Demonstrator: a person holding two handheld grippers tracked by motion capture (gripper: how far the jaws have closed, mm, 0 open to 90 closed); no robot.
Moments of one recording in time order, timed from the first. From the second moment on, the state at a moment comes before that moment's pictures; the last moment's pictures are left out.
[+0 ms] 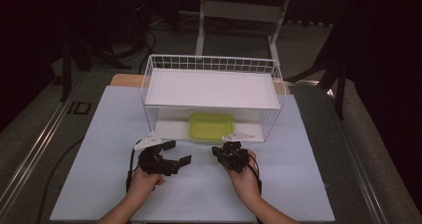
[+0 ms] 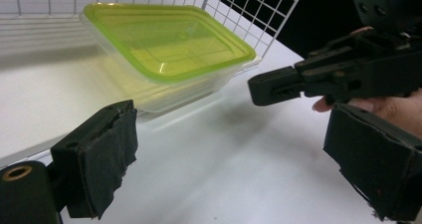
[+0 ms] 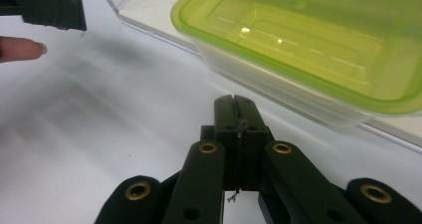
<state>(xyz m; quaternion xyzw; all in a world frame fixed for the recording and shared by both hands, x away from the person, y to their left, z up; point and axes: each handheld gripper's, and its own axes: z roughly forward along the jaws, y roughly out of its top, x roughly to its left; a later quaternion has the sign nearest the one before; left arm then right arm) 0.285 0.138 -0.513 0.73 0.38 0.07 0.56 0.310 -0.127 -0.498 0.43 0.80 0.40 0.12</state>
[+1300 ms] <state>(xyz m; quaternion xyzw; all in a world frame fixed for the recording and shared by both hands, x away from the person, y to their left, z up) 0.279 0.147 -0.520 0.73 0.38 0.11 0.56 0.385 -0.112 -0.519 0.49 0.76 0.40 0.16</state>
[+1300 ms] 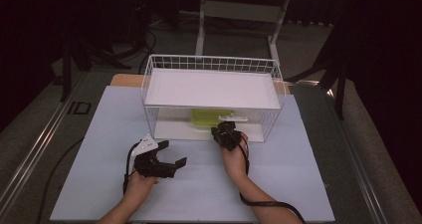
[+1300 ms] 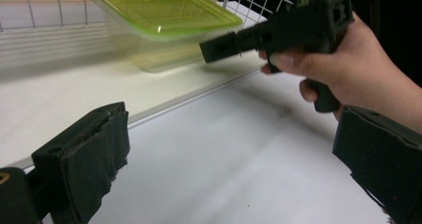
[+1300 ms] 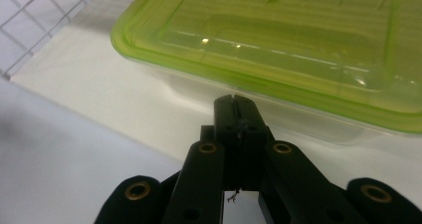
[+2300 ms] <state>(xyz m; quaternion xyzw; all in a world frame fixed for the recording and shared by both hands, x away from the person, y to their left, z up) 0.278 0.146 -0.519 0.73 0.37 0.11 0.56 0.377 -0.106 -0.512 0.48 0.76 0.41 0.14</state>
